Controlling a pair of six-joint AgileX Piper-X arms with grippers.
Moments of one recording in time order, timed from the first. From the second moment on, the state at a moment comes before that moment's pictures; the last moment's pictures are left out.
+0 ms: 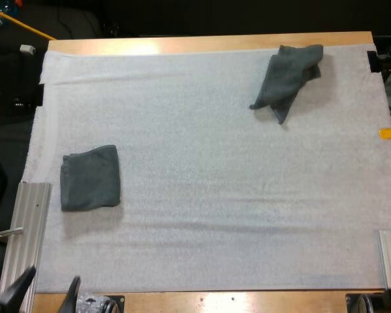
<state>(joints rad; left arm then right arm) -0.17 0.04 -1.13 1.48 0.03 -1.67 -0.04 -0.01 -0.92 1.32 -0.06 -1.76</state>
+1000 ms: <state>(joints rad) -0.16 -0.02 -0.86 1.36 0.01 -1.63 -0.04 -0.01 -0.85 1.22 -0.06 -1.75</state>
